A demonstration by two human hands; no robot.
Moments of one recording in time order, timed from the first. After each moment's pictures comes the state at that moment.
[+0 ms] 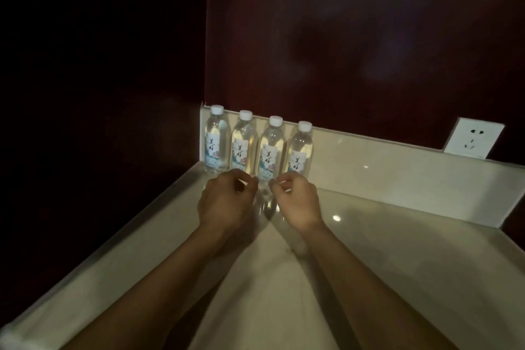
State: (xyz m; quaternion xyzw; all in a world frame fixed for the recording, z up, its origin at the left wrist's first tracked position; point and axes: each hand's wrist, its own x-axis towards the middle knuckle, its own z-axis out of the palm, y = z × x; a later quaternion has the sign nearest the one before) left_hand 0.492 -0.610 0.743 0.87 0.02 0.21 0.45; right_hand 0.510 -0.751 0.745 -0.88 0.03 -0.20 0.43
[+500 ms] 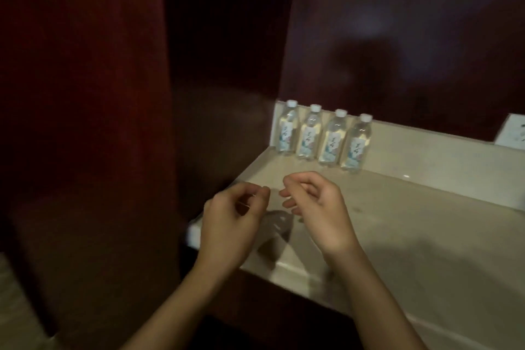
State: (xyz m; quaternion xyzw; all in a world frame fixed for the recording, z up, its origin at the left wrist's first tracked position) left_hand 0.268 -0.483 0.743 0.78 -0.01 0.27 0.57; right_hand 0.301 -0.624 0.764 -0.76 -0.11 -0.12 0.63
